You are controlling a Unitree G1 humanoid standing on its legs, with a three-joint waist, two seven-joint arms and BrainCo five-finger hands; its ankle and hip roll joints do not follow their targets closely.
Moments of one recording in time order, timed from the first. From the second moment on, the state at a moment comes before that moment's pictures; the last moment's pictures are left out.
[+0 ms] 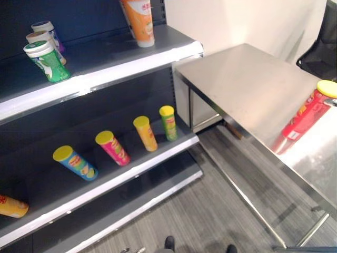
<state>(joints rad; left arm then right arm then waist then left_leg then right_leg) 0.20 0.28 -0.11 1.06 -0.11 -0.06 0.04 -0.46 -1.02 -0.02 0.49 0.05 -0.07 -0.20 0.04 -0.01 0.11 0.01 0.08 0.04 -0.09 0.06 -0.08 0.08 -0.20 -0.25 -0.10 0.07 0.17</state>
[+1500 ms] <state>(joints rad) 0.20 0.28 -0.11 1.06 -0.11 -0.06 0.04 -0.59 -1.05 0.13 0.61 0.09 -0.06 -0.14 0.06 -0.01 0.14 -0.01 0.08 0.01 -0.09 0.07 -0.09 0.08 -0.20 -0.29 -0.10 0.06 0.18</state>
